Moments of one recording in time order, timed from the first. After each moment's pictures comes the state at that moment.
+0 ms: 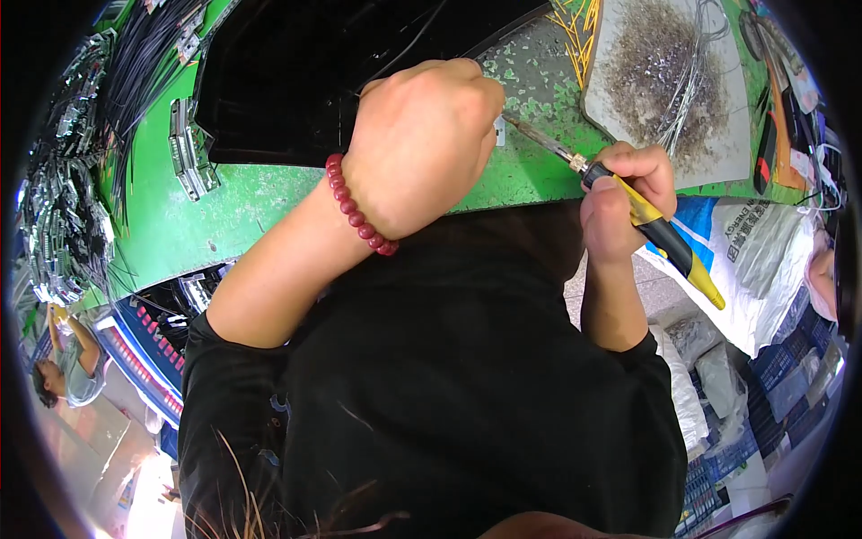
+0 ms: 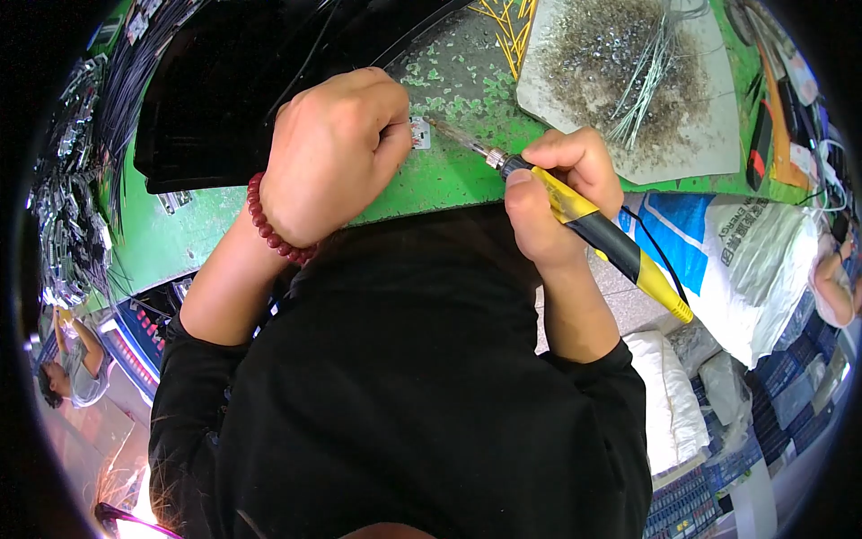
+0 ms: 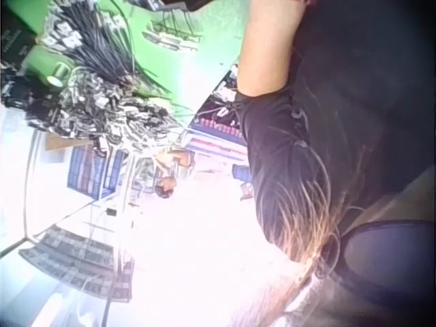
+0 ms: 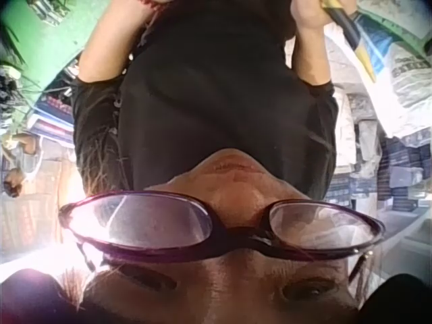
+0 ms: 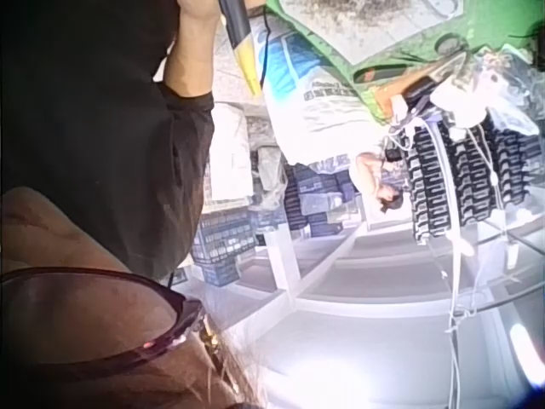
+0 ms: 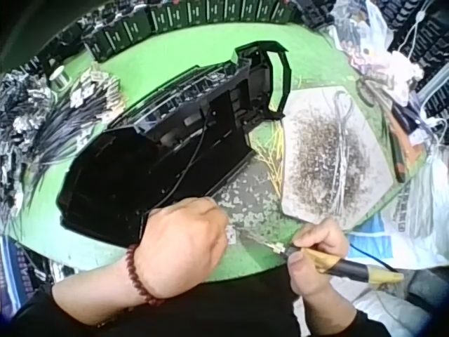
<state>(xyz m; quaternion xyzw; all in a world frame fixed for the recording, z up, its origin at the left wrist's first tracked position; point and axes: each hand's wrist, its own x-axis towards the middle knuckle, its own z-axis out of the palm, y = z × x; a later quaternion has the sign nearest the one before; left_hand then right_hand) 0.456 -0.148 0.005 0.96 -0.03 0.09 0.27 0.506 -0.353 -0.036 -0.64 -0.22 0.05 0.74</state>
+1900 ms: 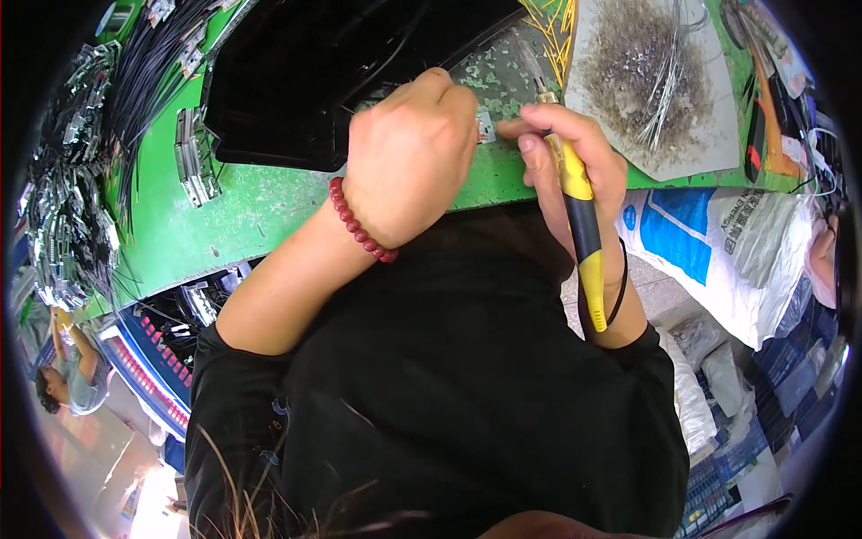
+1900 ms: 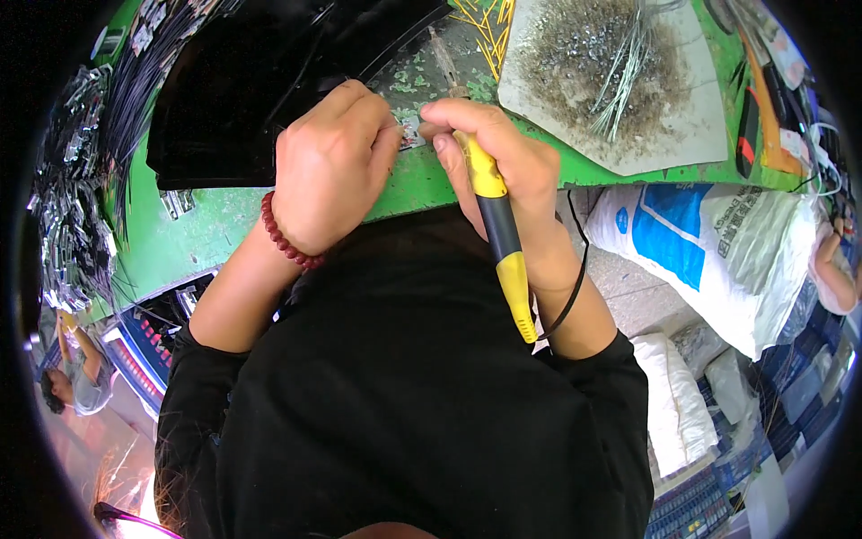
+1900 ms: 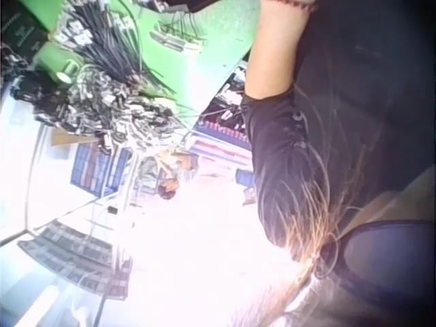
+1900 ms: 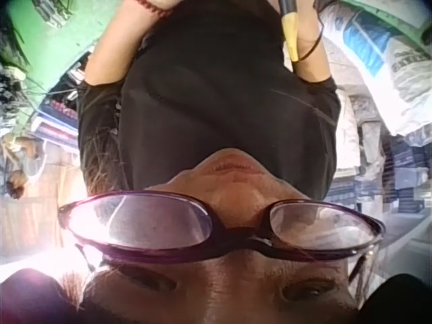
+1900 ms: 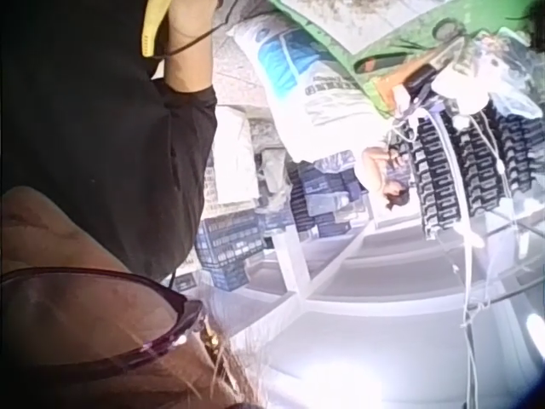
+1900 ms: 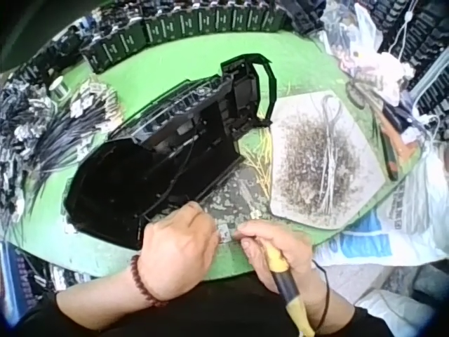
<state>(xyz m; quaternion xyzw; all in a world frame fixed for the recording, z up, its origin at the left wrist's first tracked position) 0.447 -0.159 -0.002 0.96 0.01 0.15 0.25 0.506 -0.323 -0.019 -0.73 -0.32 0.07 0.60</state>
